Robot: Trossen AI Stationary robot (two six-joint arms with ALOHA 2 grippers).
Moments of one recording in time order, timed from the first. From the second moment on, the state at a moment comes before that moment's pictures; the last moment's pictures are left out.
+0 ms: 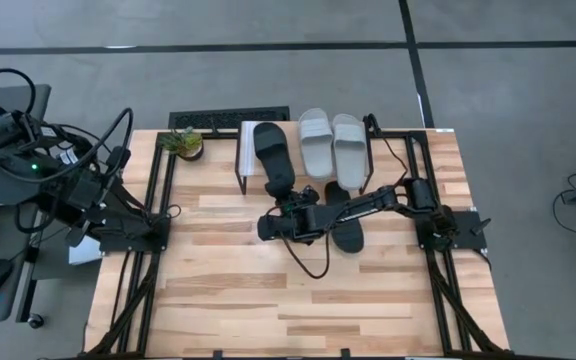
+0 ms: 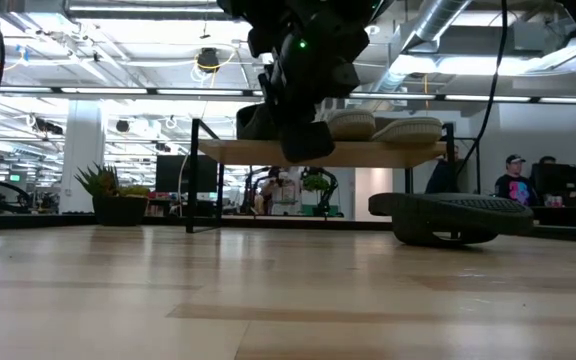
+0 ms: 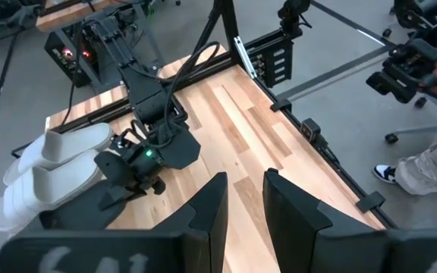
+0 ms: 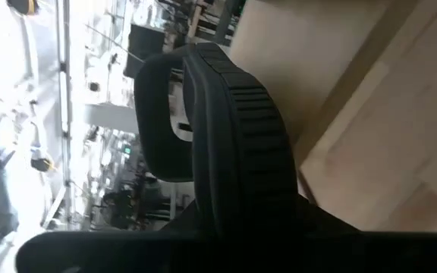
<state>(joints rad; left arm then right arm) -0.97 1.13 2.09 -1.57 -0.56 -0.17 0.13 2.15 1.60 -0.31 1.29 2.12</state>
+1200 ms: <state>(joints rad) -0.97 1.13 2.09 -1.57 -0.54 -0.18 0.11 2.15 1.60 -0.34 1.17 2.11</state>
